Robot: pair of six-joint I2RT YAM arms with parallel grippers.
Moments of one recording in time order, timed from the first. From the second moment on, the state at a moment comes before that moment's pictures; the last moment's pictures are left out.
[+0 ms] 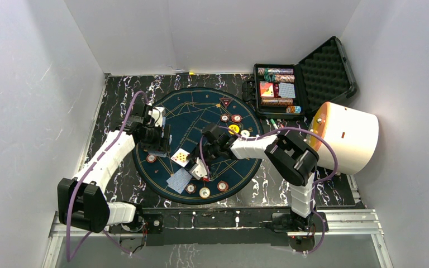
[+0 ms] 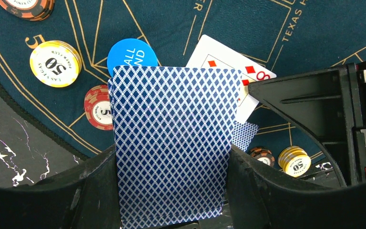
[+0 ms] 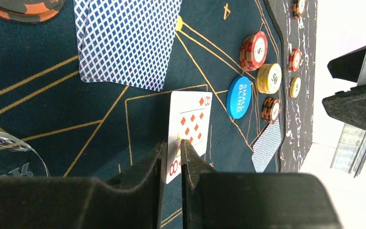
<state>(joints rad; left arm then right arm) -0.24 1.29 1.01 -0.84 0.14 -0.10 0.92 1.93 1.10 -0.01 -0.72 -1.72</state>
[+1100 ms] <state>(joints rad) -0.26 1.30 1.02 -0.84 0.17 -0.01 0.87 1.42 1.01 0.22 -0.32 0.01</state>
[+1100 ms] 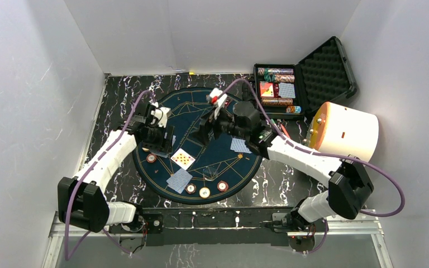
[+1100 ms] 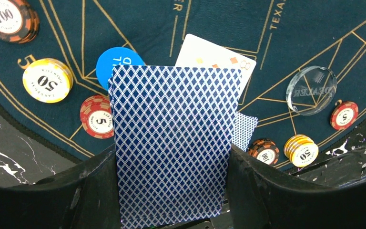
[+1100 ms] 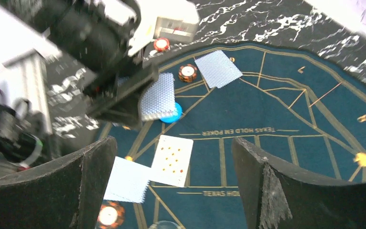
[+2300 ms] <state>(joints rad) -0.51 1.20 1.02 -0.79 0.12 0.07 0.74 1.99 1.31 0.36 -0.98 0.92</state>
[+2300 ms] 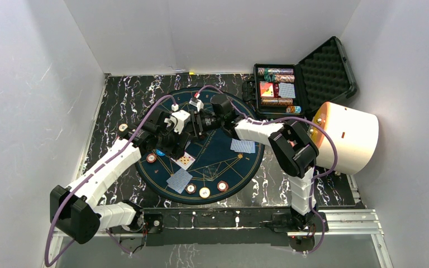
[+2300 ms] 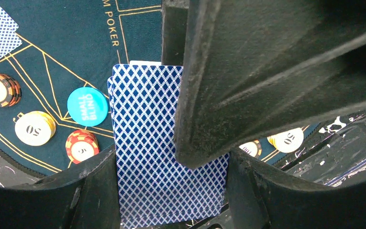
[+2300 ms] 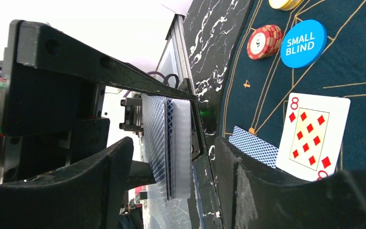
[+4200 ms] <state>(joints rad) -0.52 1.20 1.02 -0.80 0.14 0.05 0.65 2.01 1.34 0.40 -1.11 0.95</state>
